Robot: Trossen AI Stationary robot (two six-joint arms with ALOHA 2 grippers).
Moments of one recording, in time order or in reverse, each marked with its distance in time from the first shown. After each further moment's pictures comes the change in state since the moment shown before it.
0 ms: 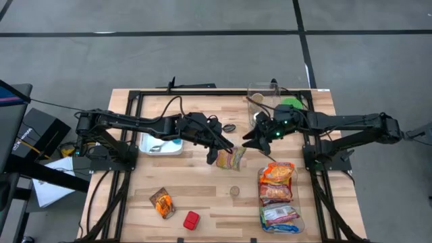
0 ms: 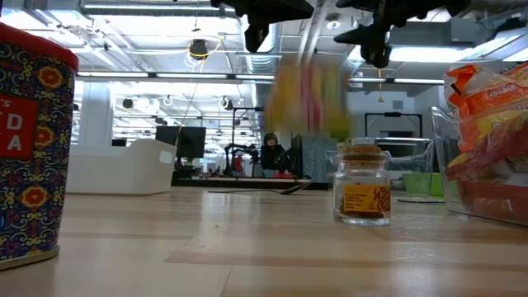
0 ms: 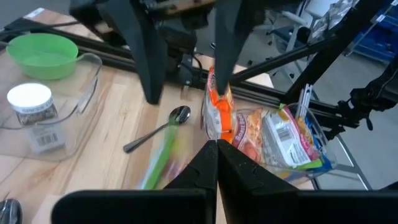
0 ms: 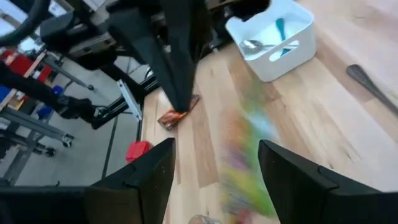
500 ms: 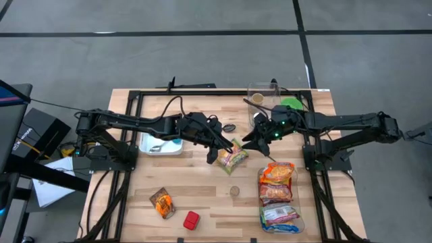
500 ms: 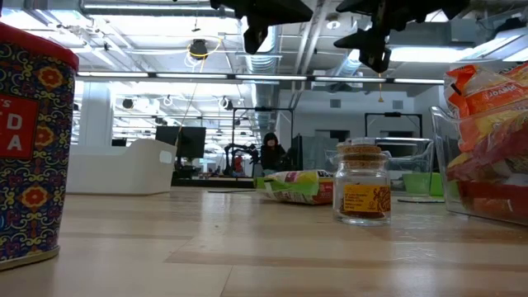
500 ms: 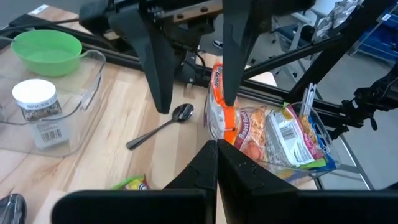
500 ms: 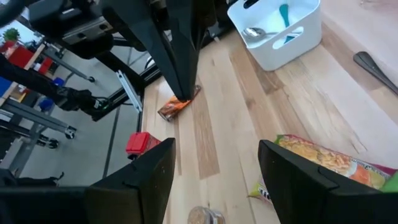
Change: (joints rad) left arm 0.002 0.000 0.000 -0.012 -0.008 -0.004; right arm 0.011 0.021 0.000 -0.008 -0.024 0.000
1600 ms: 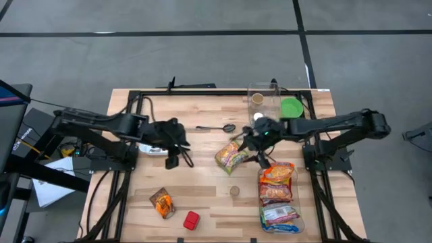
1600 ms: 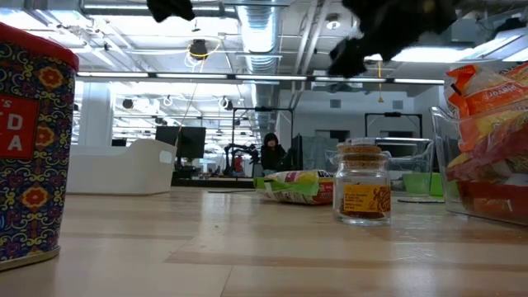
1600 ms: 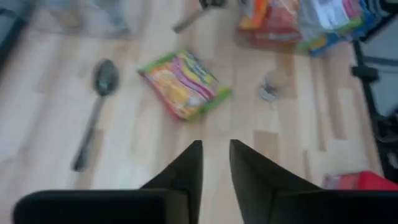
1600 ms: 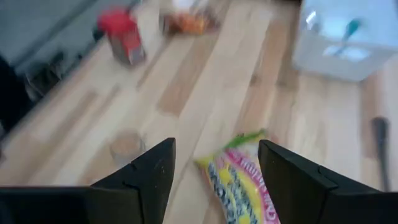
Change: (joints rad) left arm -0.154 -0.360 -0.001 -0.773 -0.258 0.057; right arm 0.063 0.171 0.000 -0.040 -0.047 -0.784
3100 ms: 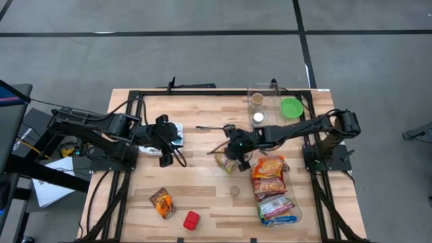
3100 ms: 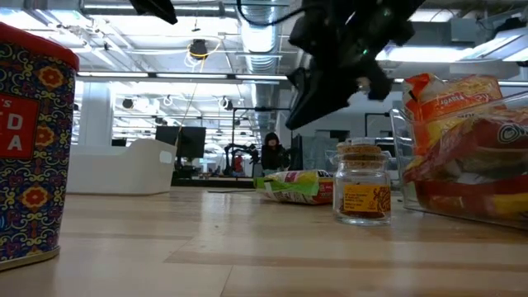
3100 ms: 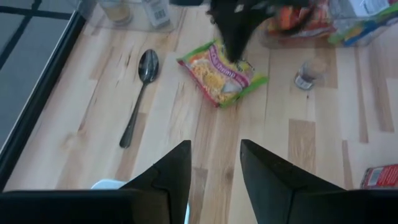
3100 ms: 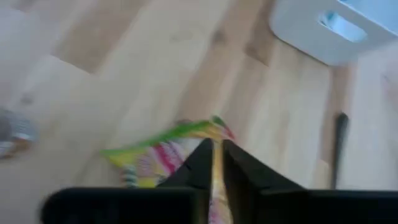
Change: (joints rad) left arm -0.058 -0.068 -0.001 -0.120 -0.182 -0.031; right arm 0.070 0.381 0.193 0.014 0.317 -0.205
